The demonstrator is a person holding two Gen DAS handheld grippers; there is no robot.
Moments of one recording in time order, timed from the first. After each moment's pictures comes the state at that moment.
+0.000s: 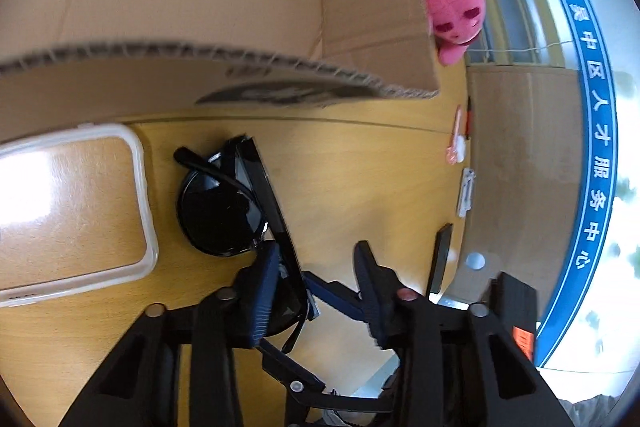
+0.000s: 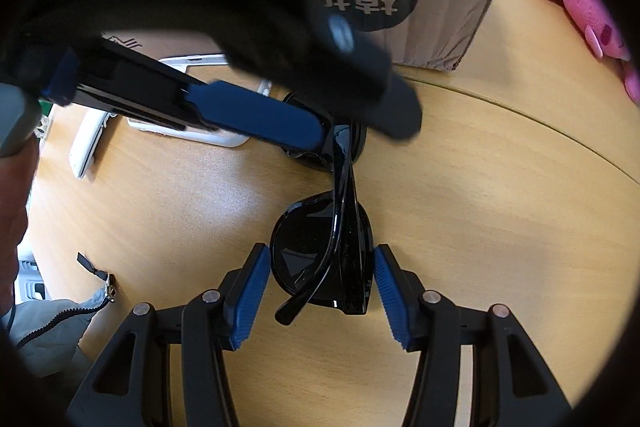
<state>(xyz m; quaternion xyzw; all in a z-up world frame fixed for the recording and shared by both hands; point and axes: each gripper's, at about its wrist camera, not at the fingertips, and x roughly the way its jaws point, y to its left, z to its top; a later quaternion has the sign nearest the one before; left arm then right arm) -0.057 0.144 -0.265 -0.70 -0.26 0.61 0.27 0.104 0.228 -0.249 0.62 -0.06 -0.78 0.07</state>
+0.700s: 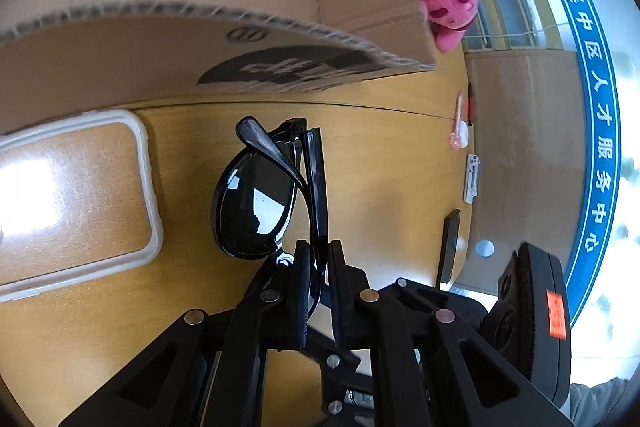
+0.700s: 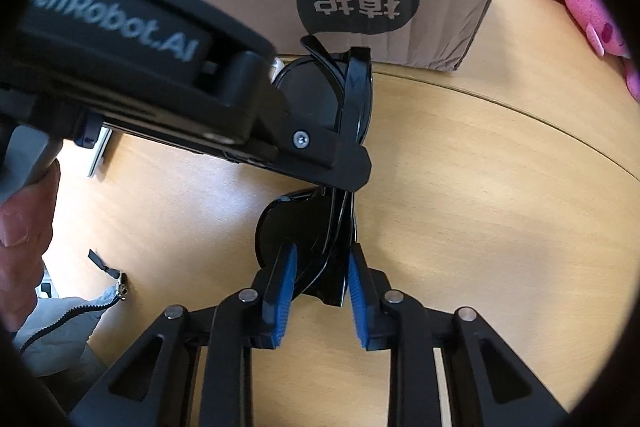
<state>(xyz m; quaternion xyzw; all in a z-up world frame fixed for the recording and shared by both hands) -0.047 0.144 -0.254 -0.69 -0.24 0.62 0.28 0.125 0.220 -0.247 0.62 -0.08 -0.77 0.08</state>
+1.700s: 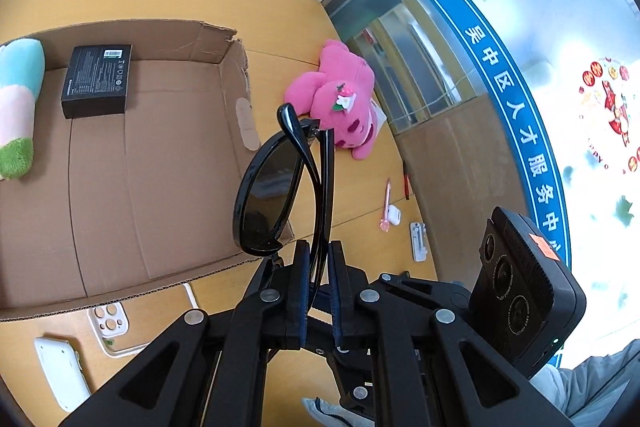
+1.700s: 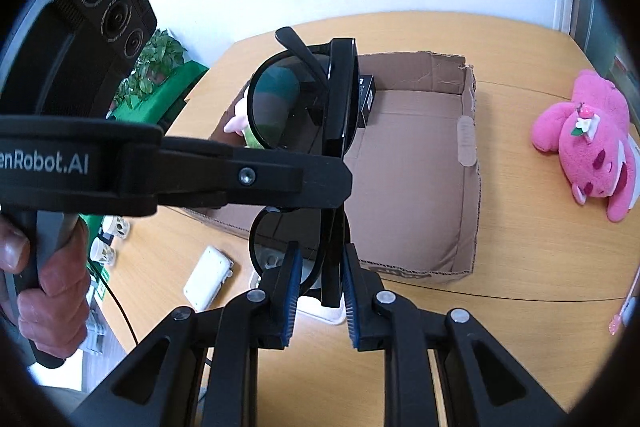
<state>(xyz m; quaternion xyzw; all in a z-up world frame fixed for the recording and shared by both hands) -0.104 0.093 -0.057 -0.56 -0.21 0.74 0.31 0.051 0.227 -0.083 0.49 -0.13 -0.86 0.12</state>
